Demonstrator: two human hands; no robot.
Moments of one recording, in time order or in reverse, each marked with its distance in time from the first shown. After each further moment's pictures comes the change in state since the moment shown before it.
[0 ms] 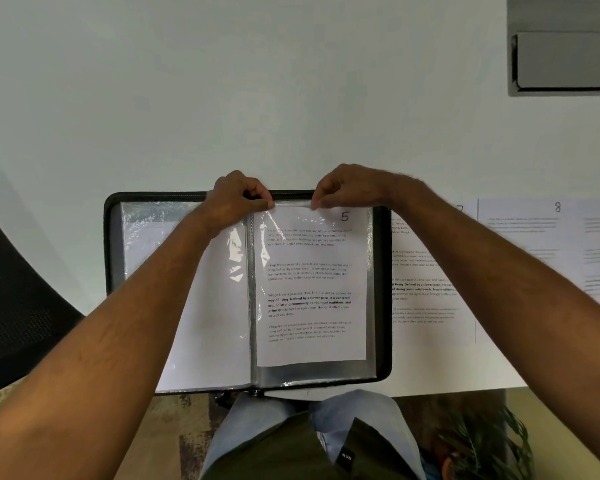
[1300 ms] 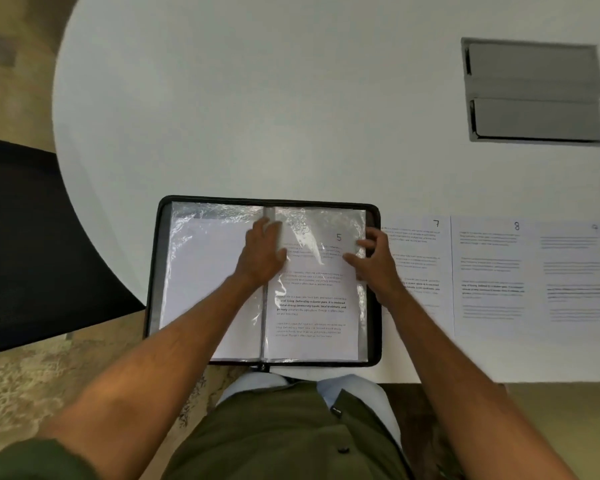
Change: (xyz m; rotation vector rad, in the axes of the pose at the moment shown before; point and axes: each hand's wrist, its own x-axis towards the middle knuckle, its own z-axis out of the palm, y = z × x) left_hand -0.118 0.004 0.073 0.333 0.203 0.087; right_hand -0.116 0.008 0.154 0.779 0.745 0.236
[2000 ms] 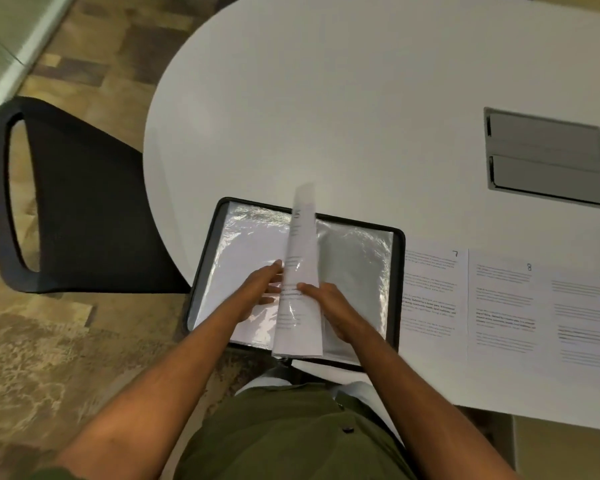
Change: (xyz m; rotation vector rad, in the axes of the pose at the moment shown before) left_hand -0.117 -0.046 -0.027 -1.015 -0.152 -0.480; right_hand -0.112 -0.027 0.124 0.099 -0.457 0.135
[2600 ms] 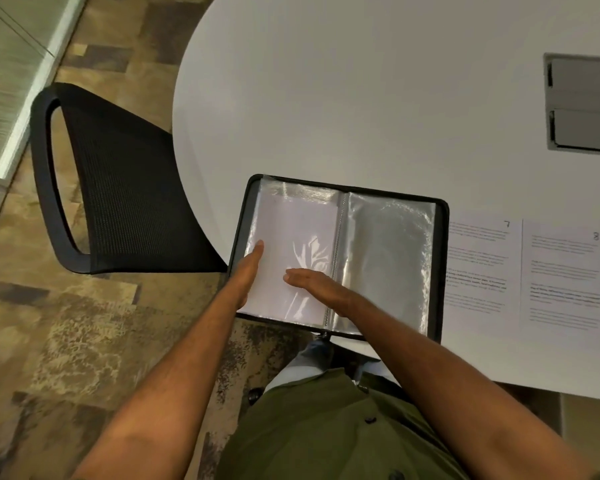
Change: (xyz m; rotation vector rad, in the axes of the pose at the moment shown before) left_hand -0.018 -0.031 -0.075 -0.149 0.287 -0.085; right_hand 0.037 0.021 0.073 -0.402 -0.281 0.019
